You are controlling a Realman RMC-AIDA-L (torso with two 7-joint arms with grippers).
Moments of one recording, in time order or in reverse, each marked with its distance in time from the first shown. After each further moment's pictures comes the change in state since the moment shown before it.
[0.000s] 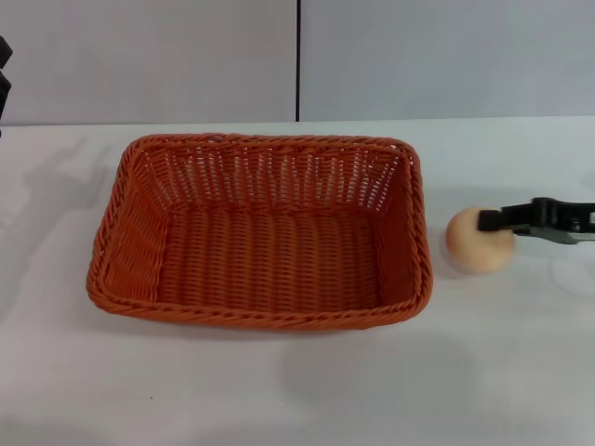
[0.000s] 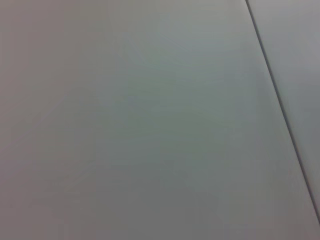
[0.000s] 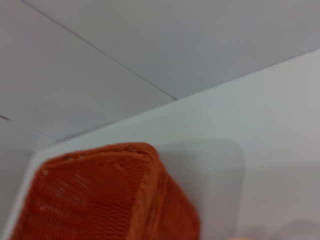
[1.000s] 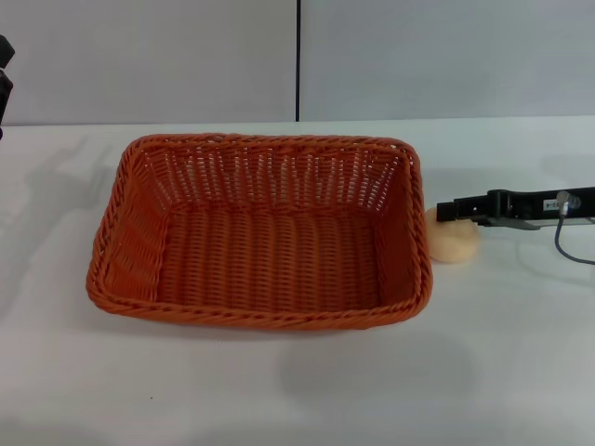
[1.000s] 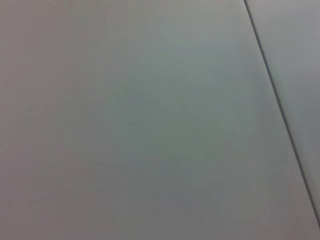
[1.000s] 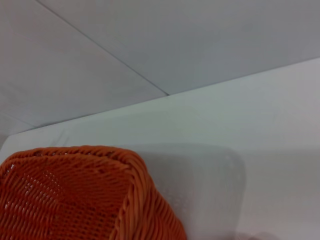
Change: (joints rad) left arm -0.002 0.002 0.001 0.000 0.003 0.001 -0.001; right arm 0.151 -0.035 0.010 0.241 -0.070 -0.183 -0.078
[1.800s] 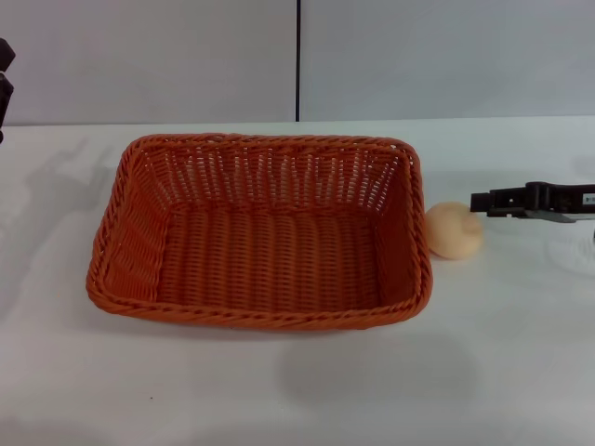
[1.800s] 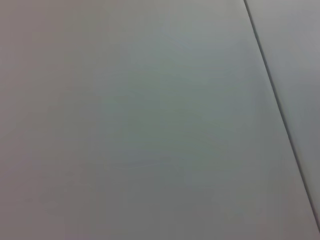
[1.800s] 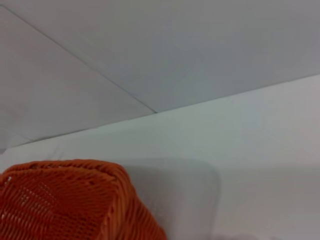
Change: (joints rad) left arm 0.005 -0.002 0.000 0.000 0.003 -0.003 -0.001; right arm -0.046 -0.027 0.039 -0.060 0.006 0.056 -0.022
